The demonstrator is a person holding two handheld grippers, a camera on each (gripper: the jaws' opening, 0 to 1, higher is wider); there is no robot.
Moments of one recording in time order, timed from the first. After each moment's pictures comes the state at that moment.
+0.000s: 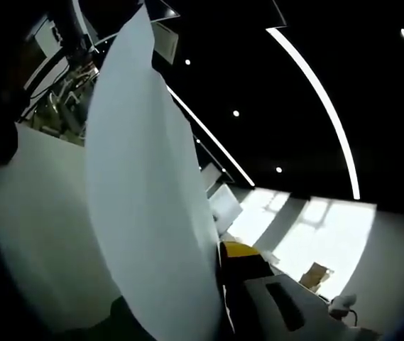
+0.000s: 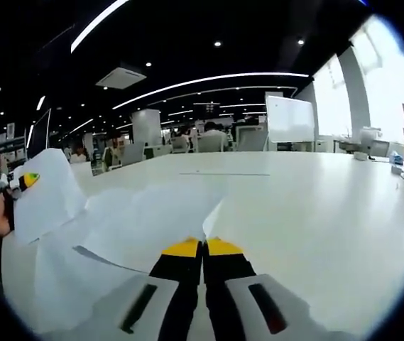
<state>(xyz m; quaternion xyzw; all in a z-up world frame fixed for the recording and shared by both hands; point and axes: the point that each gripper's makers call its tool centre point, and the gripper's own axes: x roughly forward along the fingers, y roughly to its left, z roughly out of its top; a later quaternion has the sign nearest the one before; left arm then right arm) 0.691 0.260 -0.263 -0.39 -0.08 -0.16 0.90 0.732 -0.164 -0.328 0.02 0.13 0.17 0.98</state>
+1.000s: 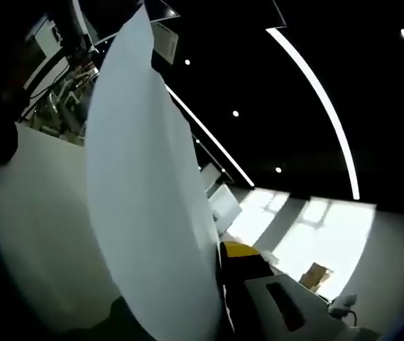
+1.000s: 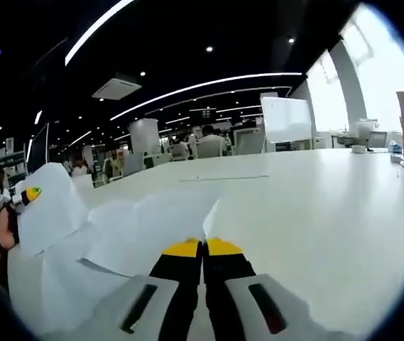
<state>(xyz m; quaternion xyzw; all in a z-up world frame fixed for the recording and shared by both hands) 0.691 0.260 -0.263 -0.39 -0.08 -0.16 0.90 0.733 -0.168 -0.322 0.06 0.11 0.17 0.98</state>
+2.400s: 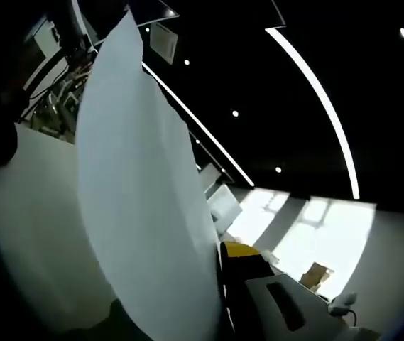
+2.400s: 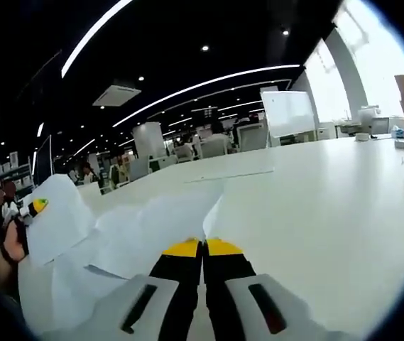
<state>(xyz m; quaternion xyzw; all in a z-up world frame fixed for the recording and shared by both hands) 0.691 0.262 -0.263 -0.39 -0.08 -0.16 0.90 0.731 -0.165 -0.321 0.10 0.12 0.19 0.97</state>
